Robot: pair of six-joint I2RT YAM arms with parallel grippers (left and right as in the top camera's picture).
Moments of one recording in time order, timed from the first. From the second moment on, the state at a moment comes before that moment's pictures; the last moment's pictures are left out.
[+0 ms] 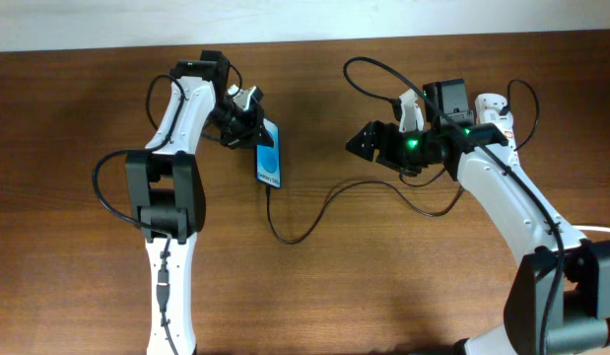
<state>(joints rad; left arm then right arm) -0.12 2.58 2.27 -1.28 0.64 -0.10 0.13 1.70 1.24 -0.59 -0.62 0.43</state>
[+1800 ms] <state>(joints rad) -0.08 2.49 3.13 -1.69 0.12 -0.14 -0.85 1.69 1.73 -1.10 -0.39 0.13</state>
